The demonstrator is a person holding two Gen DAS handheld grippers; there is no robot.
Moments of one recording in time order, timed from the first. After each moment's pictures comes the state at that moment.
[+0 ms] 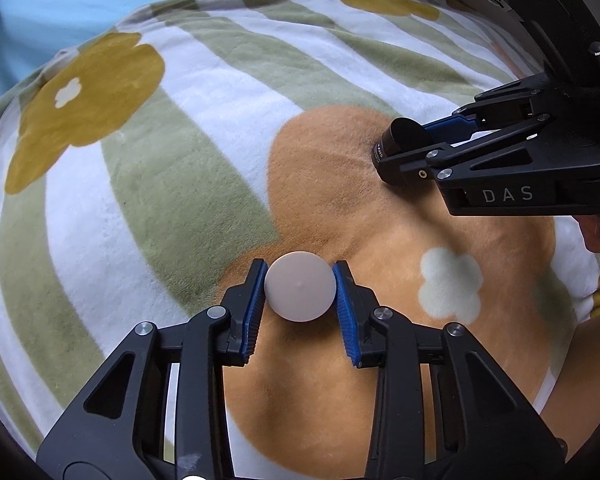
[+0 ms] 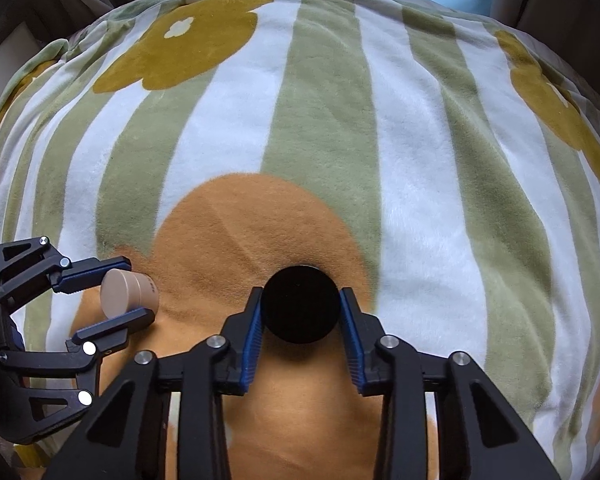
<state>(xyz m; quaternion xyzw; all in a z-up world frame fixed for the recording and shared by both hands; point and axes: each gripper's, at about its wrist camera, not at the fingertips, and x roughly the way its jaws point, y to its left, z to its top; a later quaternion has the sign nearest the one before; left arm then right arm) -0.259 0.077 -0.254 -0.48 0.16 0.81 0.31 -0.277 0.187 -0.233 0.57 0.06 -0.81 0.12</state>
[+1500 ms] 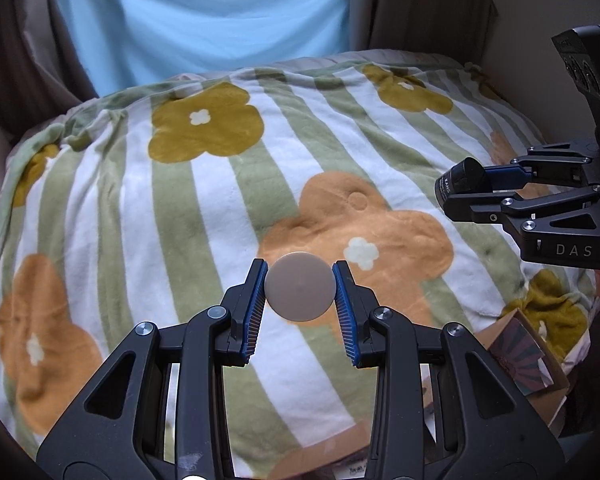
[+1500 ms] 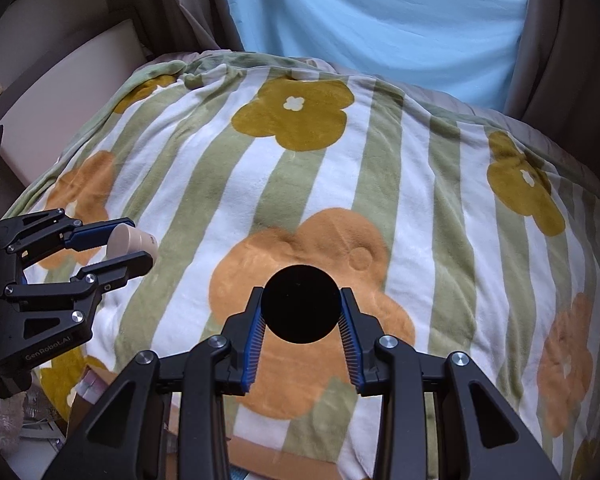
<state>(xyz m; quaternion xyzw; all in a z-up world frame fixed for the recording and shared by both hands) -0.096 0.012 -0.075 -0.43 0.06 0.88 0.18 -0.125 0.171 -0.066 0.48 0.11 -0.84 0.21</state>
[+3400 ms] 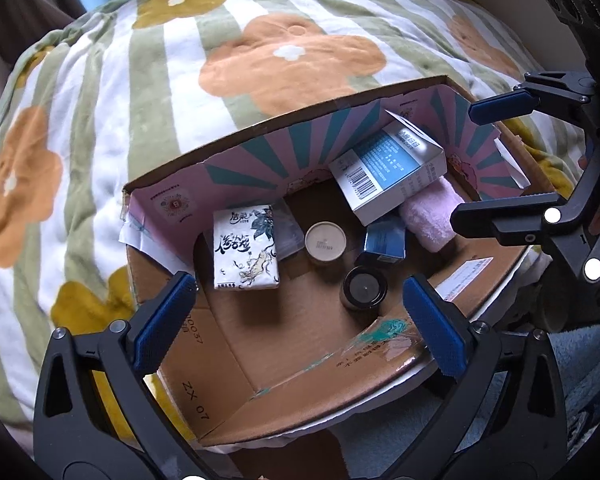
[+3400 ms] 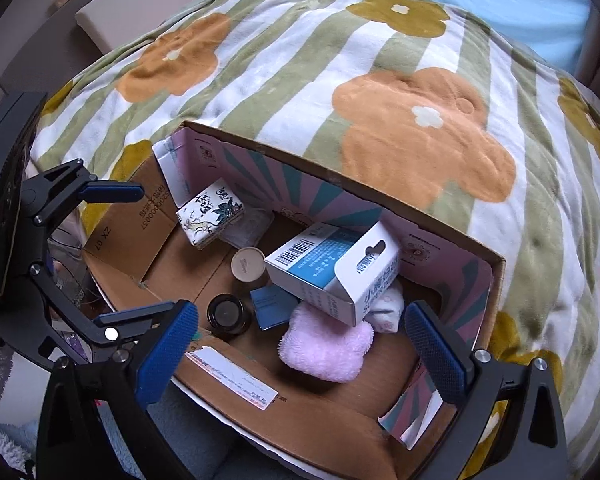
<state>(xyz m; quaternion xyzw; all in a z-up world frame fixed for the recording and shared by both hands) 0.108 0.034 -0.162 -0.55 0.09 0.81 0.17 0.065 0.185 -0.144 0.55 0.15 -0.76 0.32</state>
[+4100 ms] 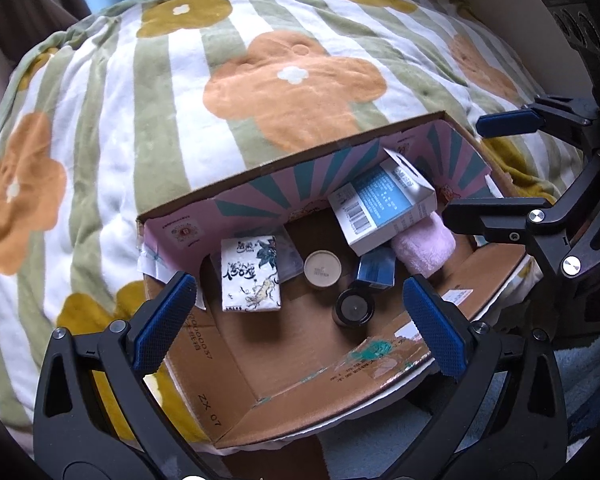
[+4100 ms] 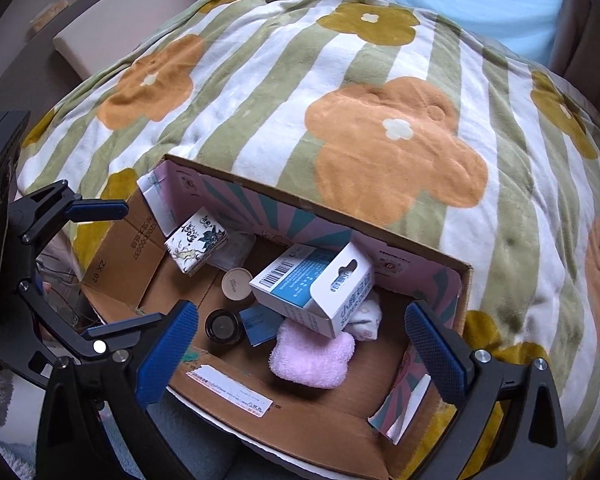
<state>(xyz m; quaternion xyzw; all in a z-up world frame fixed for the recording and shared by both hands) 0.093 0.033 -0.133 -0.54 0.07 0.82 0.17 0.053 0.190 -0.124 0.55 0.12 -0.78 0.27</state>
